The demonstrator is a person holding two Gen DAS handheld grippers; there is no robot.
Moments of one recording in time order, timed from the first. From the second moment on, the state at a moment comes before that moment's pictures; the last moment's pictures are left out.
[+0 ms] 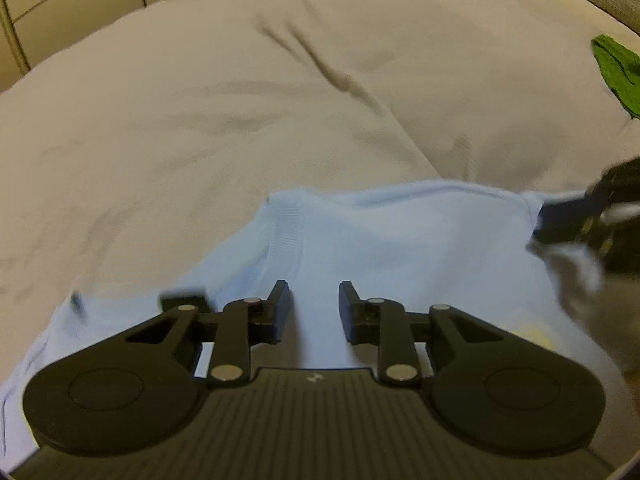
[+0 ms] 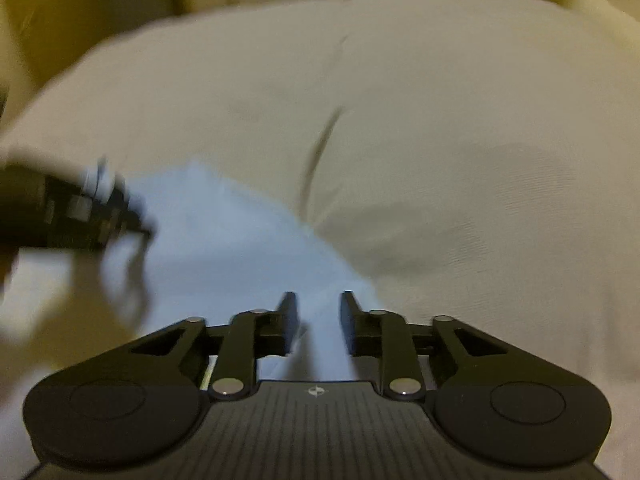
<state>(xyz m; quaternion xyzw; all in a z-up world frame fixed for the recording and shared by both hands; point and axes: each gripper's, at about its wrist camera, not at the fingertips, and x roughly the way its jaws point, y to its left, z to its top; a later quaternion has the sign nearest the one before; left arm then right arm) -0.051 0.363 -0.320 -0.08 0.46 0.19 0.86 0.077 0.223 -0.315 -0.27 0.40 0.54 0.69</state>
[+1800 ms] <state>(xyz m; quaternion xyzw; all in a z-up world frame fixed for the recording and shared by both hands) -0.443 0.194 -0.092 -0.20 0.49 0.36 0.77 -0.207 0.039 -0.151 -0.17 0.54 0.37 0.73</state>
